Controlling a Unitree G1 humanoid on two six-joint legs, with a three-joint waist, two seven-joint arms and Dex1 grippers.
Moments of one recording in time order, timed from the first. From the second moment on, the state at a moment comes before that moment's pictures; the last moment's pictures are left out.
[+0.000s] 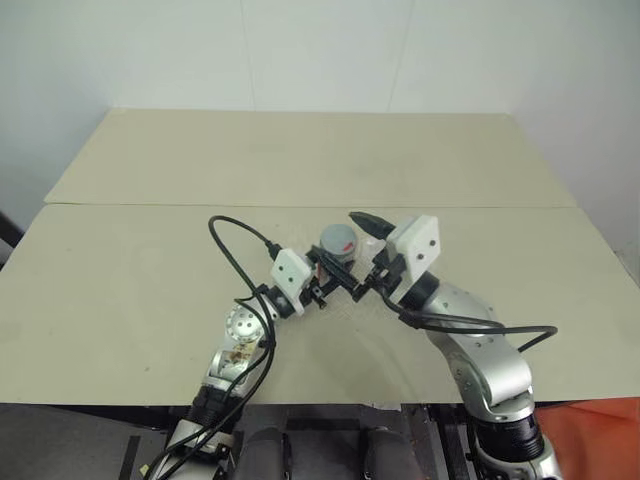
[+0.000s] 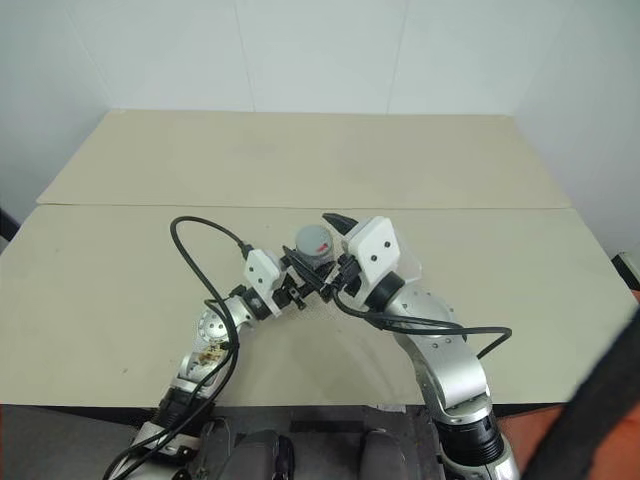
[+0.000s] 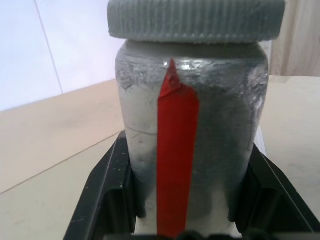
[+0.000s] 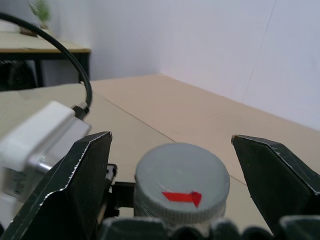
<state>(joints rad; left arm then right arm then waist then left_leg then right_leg) -0.34 0.11 -0.17 0.12 -0.12 -0.17 -0.59 -0.30 -0.25 0.18 -0.52 0.21 0.41 0.42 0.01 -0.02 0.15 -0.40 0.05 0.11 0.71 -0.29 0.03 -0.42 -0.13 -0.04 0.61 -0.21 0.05</state>
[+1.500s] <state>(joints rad) -0.25 0.26 -0.22 -0.07 -0.32 -0.04 -0.90 -0.54 -0.53 0.12 -0.20 0.50 0.29 1.19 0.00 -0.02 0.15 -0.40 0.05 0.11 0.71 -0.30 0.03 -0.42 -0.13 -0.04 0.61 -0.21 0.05</state>
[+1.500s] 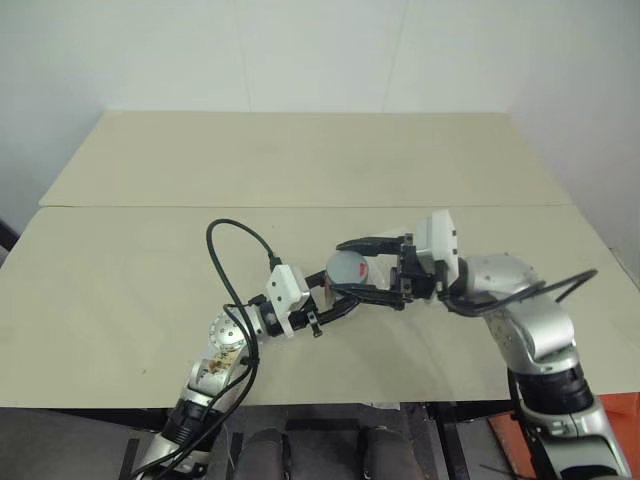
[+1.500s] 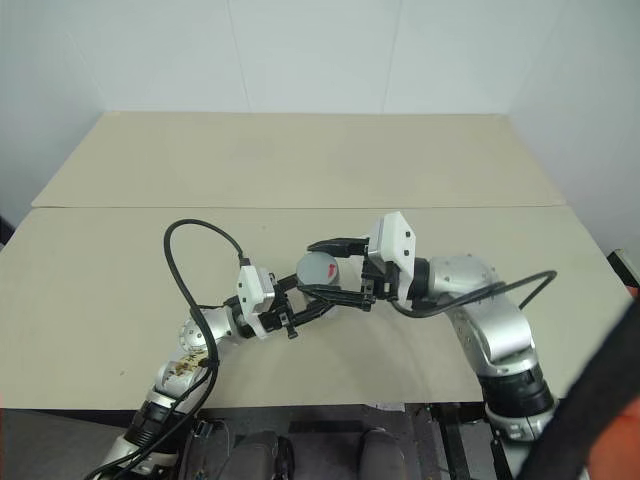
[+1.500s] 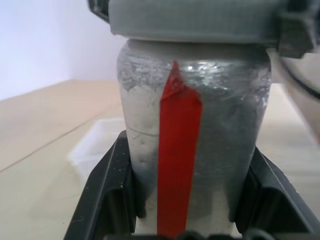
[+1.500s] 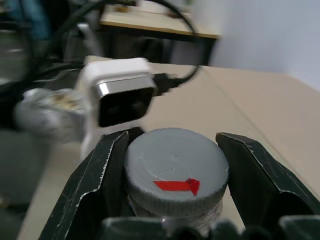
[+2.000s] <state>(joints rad) -0.25 0.26 -0.21 -0.06 -0.34 -0.02 -0.94 -0.75 -0.48 0.18 0.16 0.48 0.17 1.53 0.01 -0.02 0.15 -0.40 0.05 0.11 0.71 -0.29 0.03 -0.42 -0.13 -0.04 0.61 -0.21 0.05</state>
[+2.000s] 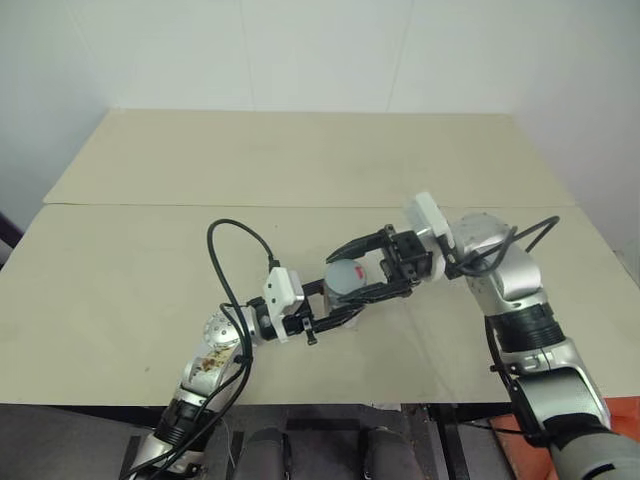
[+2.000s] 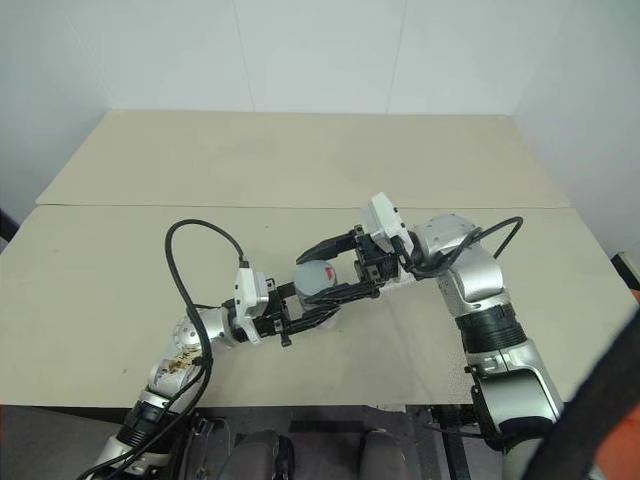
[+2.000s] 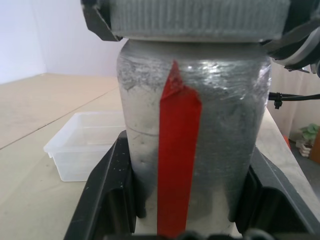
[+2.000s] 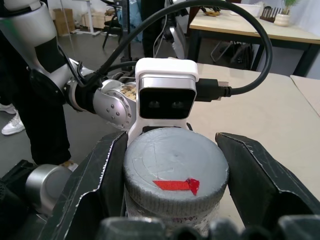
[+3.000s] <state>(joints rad) -0.27 0.22 -0.20 -0.03 -0.31 -0.07 -0.91 -0.49 -0.48 0.12 -0.24 0.48 0.34 1.09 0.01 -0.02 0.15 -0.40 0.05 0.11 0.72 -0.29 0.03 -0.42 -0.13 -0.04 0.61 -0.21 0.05</state>
